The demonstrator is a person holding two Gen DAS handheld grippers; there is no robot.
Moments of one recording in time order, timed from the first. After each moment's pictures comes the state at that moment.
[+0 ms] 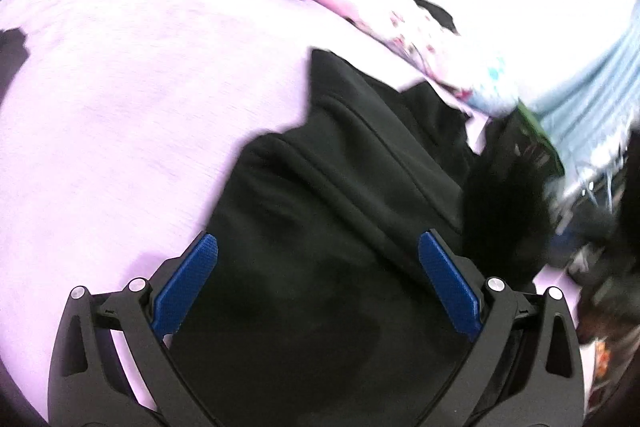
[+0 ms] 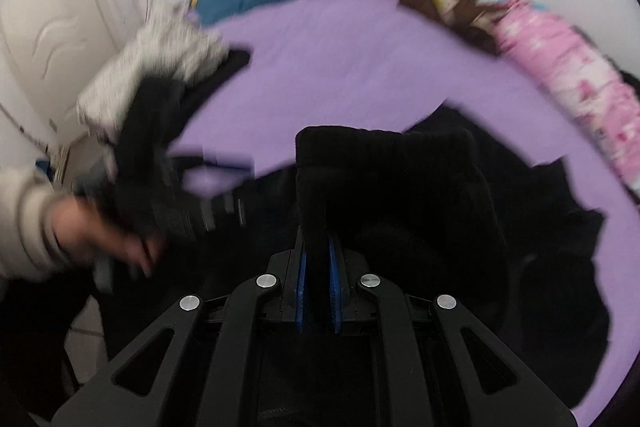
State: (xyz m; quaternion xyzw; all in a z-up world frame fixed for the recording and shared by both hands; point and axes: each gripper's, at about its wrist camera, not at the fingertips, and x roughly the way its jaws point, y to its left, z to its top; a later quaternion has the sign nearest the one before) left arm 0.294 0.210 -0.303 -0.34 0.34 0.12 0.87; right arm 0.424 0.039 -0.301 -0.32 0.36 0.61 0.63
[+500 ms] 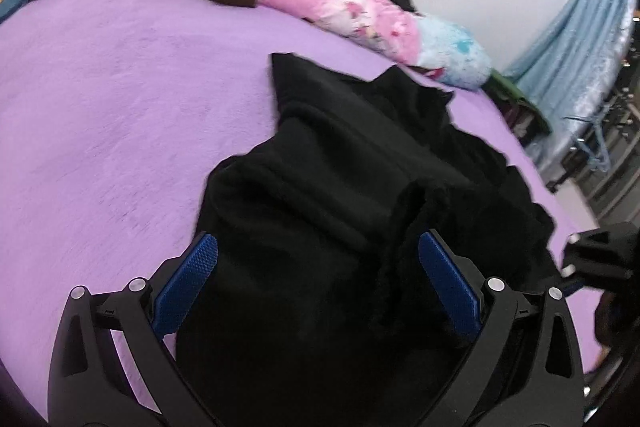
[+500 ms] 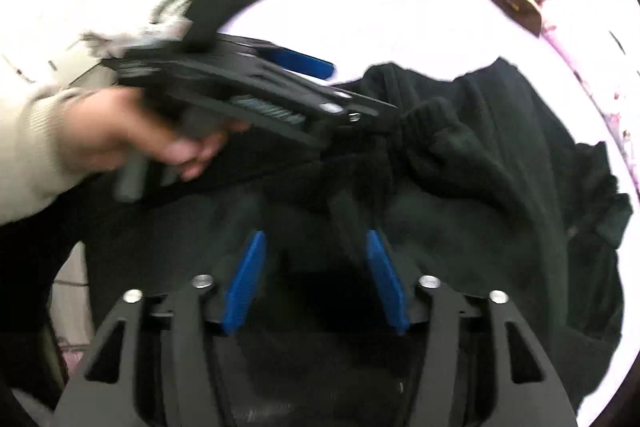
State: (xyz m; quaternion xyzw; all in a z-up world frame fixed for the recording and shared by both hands) left arm 0.327 0.201 -0.314 -0.26 0.33 0.04 0.91; right arm 0.366 0.000 -0.310 -0.40 0.35 0.60 0.60
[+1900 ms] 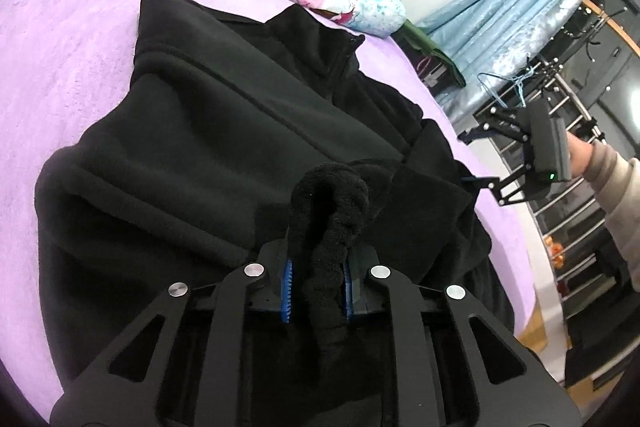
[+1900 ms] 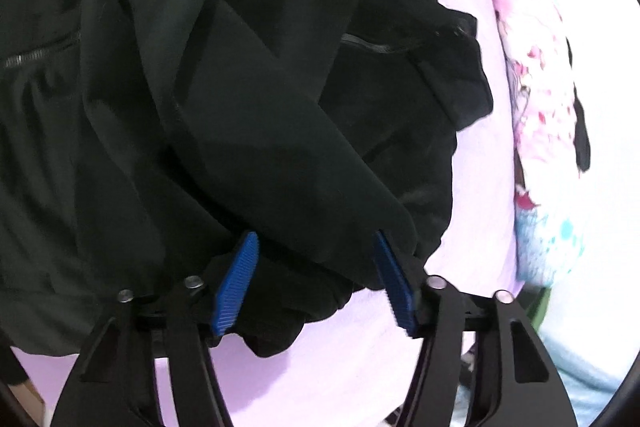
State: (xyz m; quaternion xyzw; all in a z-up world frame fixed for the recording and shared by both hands) left arm 0.389 0.182 -0.333 -0.30 0.37 -0.16 0.86; right arm 0.530 -0.104 -0.318 -0.71 0.28 0.38 0.52
